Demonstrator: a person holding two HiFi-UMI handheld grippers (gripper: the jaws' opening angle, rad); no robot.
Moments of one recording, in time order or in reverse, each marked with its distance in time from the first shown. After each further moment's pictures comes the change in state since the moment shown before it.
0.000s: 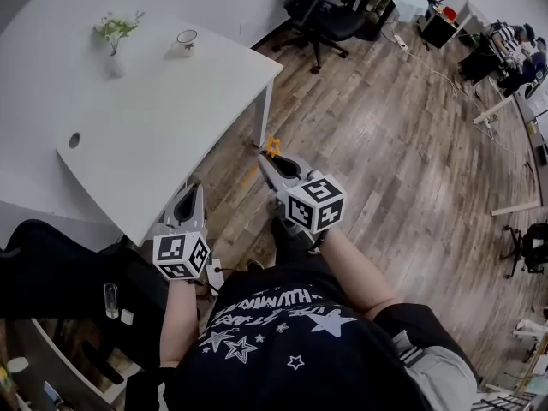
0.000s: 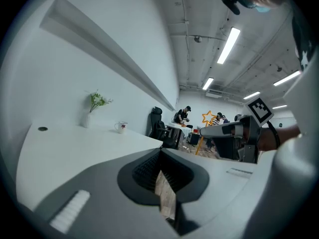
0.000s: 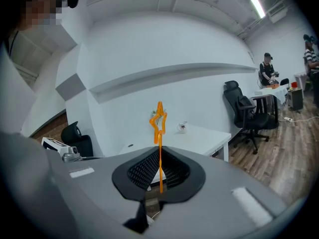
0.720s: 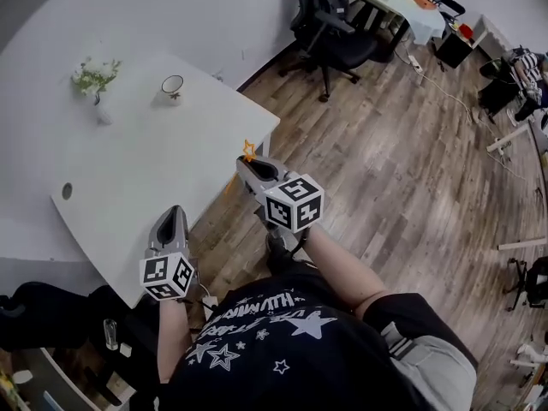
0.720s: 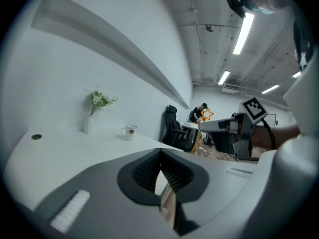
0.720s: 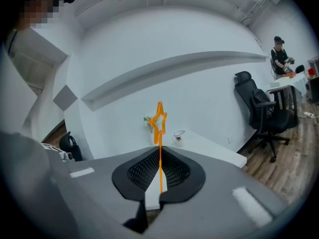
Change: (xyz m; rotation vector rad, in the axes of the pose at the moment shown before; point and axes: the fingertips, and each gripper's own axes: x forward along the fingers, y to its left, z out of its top) left arm 0.150 0.050 0.037 -0.004 0.013 0.181; right arm 0.145 -0.129 0.077 0.020 0.011 0.154
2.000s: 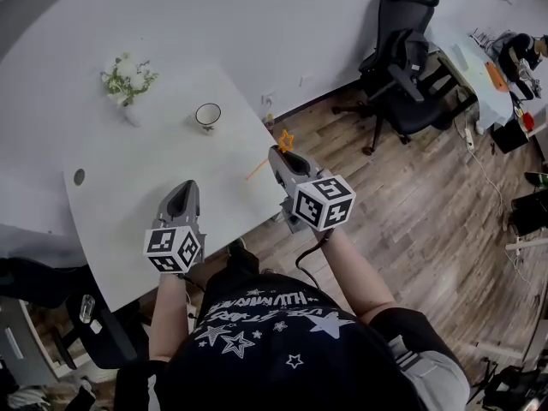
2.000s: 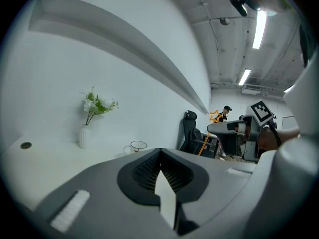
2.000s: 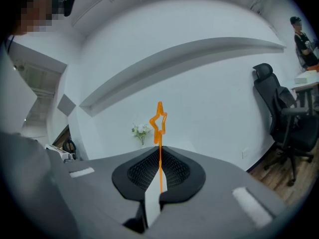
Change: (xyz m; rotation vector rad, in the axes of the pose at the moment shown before) left arm 0.179 0.046 0.076 -0.057 -0.058 0.195; right arm 0.142 -0.132 0.108 -0.024 0.019 0.174
